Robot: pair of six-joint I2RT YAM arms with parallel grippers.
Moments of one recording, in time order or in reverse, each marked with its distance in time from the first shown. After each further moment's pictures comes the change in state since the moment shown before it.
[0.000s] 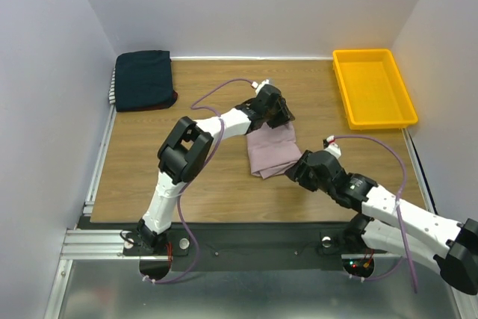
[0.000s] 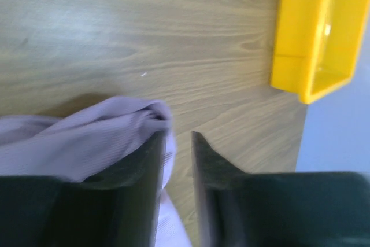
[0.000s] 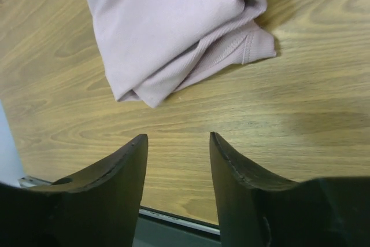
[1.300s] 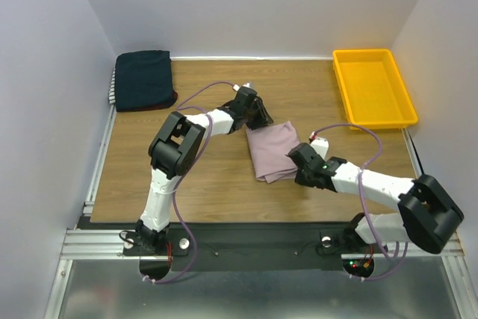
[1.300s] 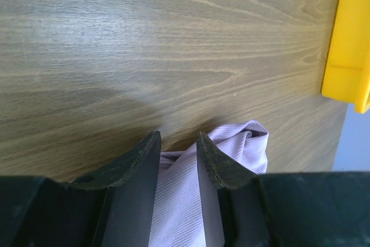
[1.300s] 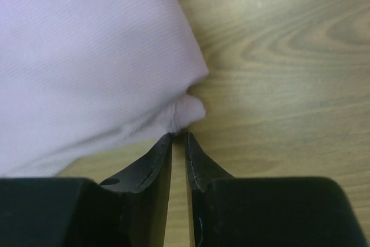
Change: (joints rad) left arm 0.141 -0.014 -0.179 0.144 0.114 0.130; right arm -0.060 0.452 0.151 -0.092 0.164 -0.247
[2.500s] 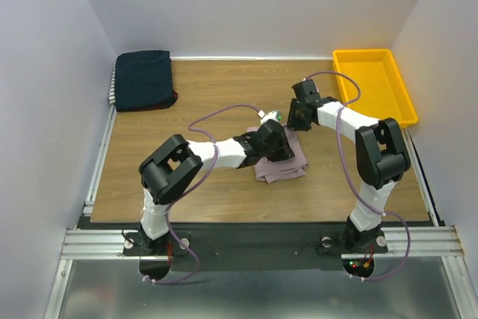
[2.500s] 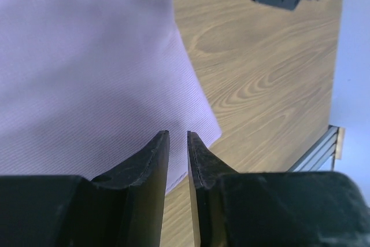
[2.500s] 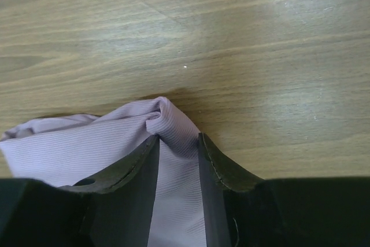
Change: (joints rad) left arm -0.319 -0.264 -0.269 0.033 -0.146 -0.066; right arm -0.380 0.522 0.661 0.005 -0.331 -0.356
